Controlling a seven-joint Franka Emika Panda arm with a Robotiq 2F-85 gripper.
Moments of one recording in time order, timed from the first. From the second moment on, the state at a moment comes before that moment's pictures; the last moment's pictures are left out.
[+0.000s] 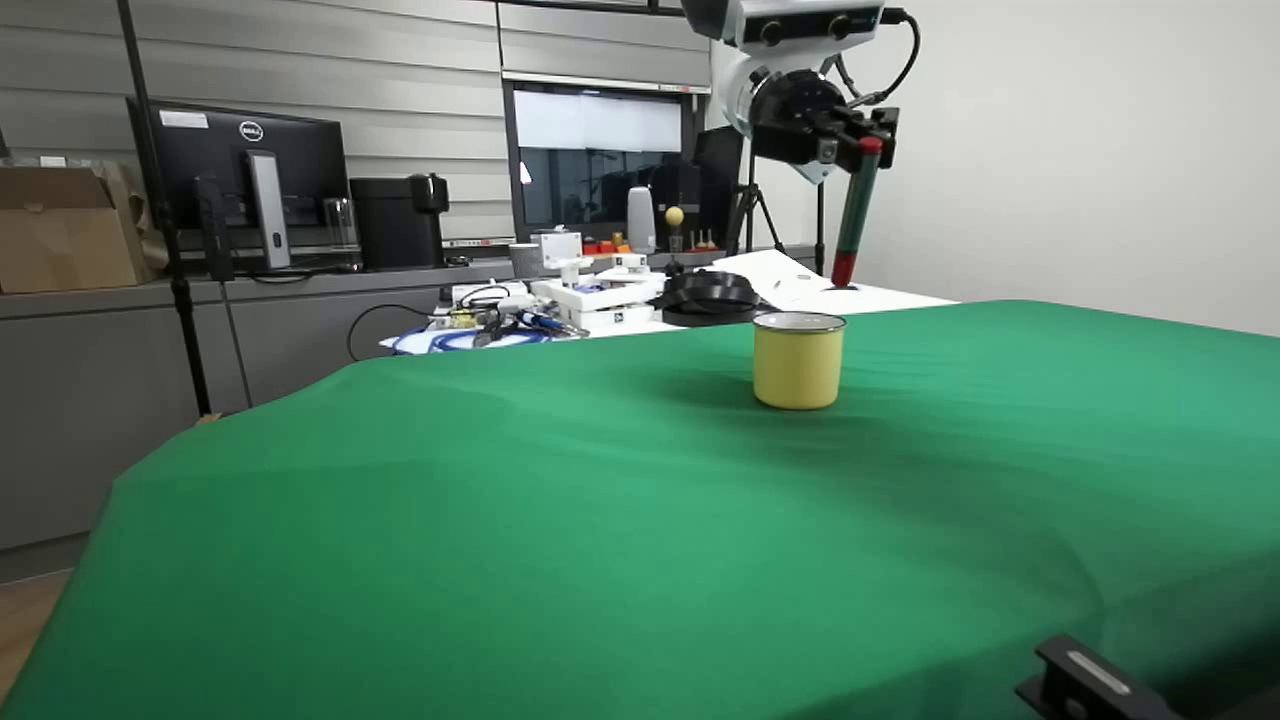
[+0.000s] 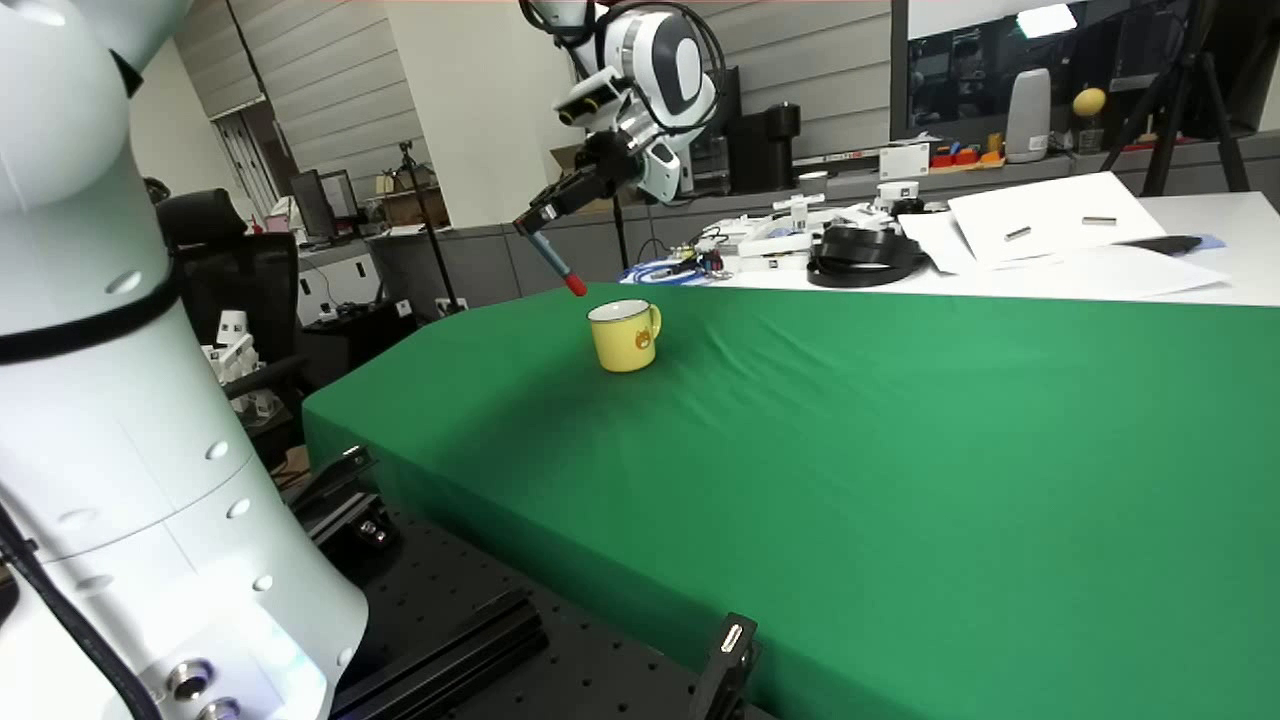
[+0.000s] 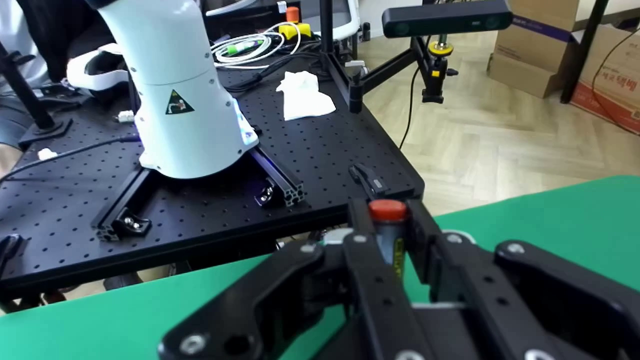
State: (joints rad) arm 0.11 0.78 -0.04 -1.34 0.38 0.94 0.40
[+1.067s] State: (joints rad) arm 0.10 0.87 -0.04 -1.27 0.41 1.27 0.39
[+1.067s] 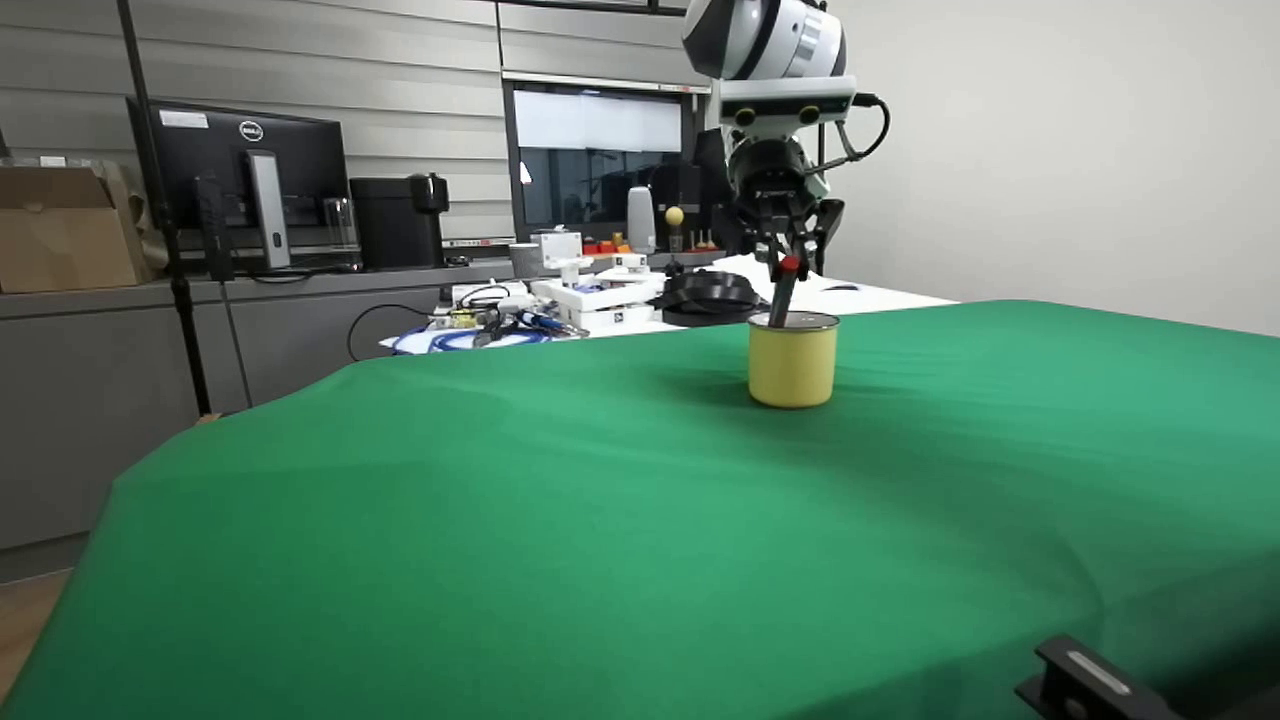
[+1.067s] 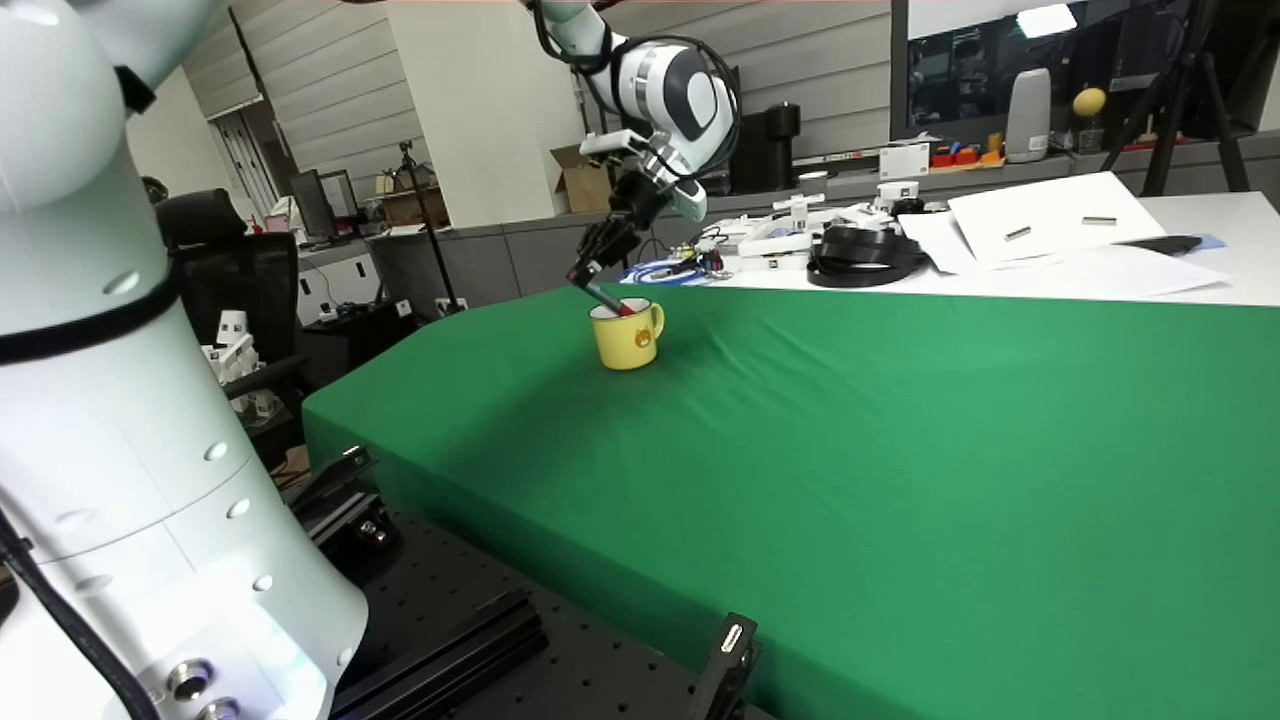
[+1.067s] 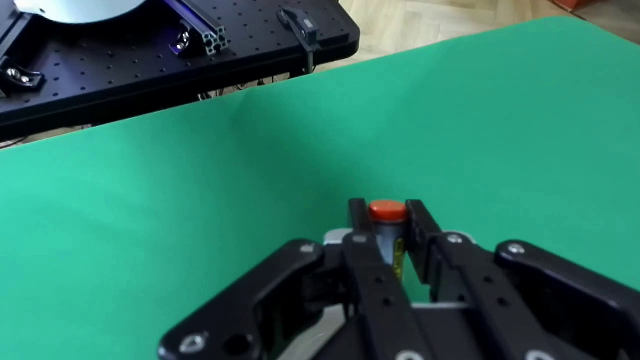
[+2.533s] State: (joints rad) arm 0.05 0.51 -0.02 -1.66 0.15 1.68 -0.11
